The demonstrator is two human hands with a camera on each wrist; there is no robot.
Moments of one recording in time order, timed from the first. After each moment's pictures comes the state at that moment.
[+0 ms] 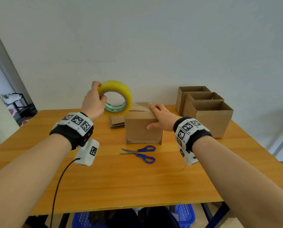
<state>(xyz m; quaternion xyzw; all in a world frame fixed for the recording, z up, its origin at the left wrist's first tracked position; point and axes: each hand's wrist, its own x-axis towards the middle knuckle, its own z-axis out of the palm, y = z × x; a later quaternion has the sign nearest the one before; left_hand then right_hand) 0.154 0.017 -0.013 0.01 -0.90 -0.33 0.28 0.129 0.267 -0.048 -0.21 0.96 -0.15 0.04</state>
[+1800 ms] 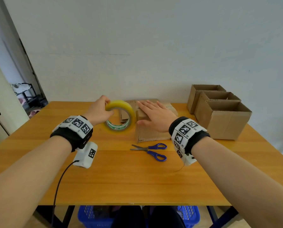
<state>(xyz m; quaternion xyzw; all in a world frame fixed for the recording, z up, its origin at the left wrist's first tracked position) 0.156 -0.026 -0.051 0.02 -0.94 -0.30 0.12 0.135 0.209 -0.051 -0.34 0.94 -0.01 -0.05</state>
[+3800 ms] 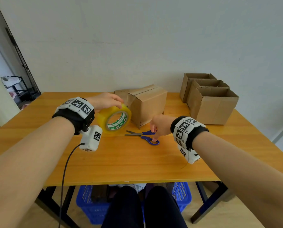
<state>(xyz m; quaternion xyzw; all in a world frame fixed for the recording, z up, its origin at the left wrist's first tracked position) 0.172 0.014 -0.036 -0.02 -0.93 -0.36 -0.07 0.164 0.236 -0.082 -0.27 0.94 0.05 0.18</state>
